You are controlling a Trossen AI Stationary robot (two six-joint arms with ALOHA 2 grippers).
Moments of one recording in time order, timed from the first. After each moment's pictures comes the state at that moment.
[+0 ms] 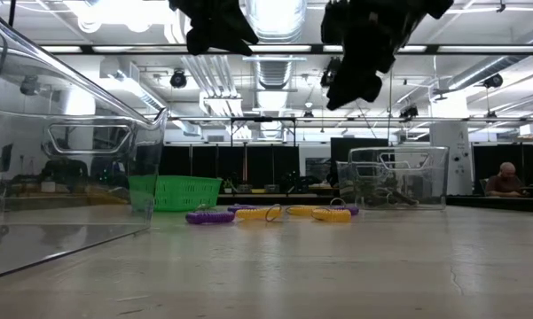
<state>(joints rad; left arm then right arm) 0.17 1.35 1.29 -0.45 -0.12 -0.21 -0.03 1.42 1.04 -0.48 -0.06 0.26</state>
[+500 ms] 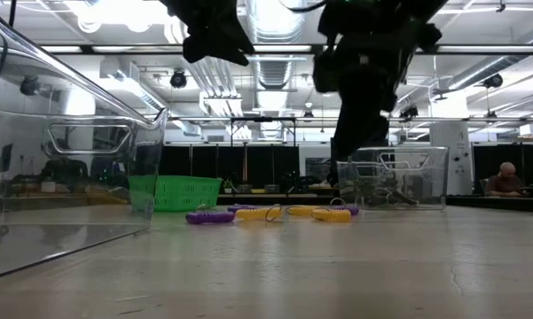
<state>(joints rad) 0.17 1.35 1.25 -0.47 -0.12 -0.24 -0.02 1.59 1.00 -0.43 -0.16 0.43</state>
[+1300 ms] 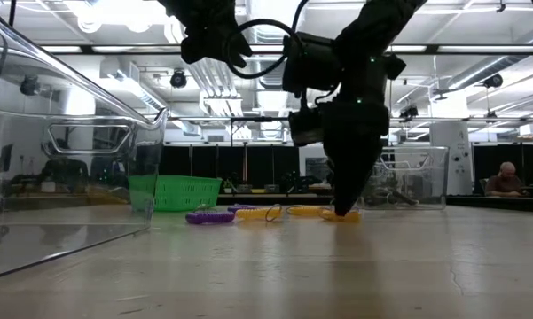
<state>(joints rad) 0.17 1.34 1.25 -0.49 -0.12 -0.25 -0.01 1.90 1.16 -0.57 -0.16 0.31</state>
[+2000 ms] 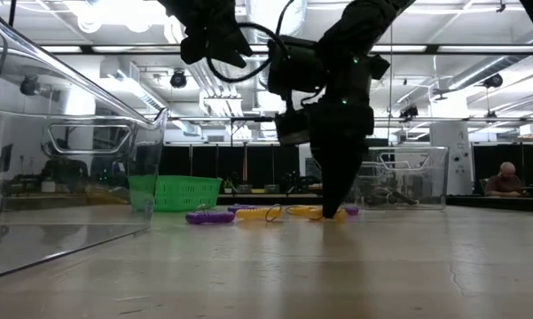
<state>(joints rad) 0.17 1.34 1.25 -0.49 -0.12 -0.26 -0.01 1.96 1.27 -0.63 -0.18 0.27</state>
